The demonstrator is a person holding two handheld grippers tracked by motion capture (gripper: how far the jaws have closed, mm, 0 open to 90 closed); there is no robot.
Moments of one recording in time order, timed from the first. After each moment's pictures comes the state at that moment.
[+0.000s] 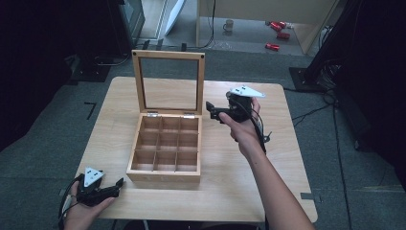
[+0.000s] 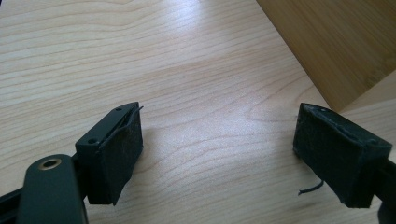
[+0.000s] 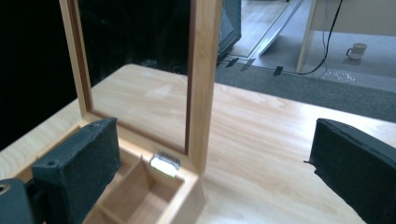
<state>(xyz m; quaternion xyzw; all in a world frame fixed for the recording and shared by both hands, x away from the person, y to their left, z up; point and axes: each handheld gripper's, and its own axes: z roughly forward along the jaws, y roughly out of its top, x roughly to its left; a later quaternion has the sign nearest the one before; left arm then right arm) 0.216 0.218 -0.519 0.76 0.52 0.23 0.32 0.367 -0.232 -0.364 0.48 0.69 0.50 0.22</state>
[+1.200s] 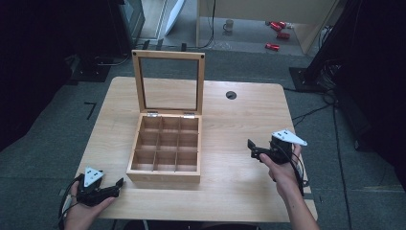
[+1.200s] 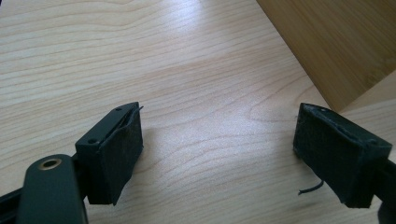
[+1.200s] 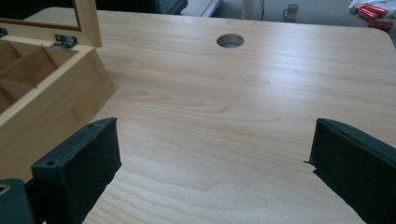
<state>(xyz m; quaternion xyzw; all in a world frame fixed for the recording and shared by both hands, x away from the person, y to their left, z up) 0.216 0.218 -0.519 0.76 0.52 0.23 0.32 0.274 -0.344 -0.443 0.56 0.66 0.42 0.26</state>
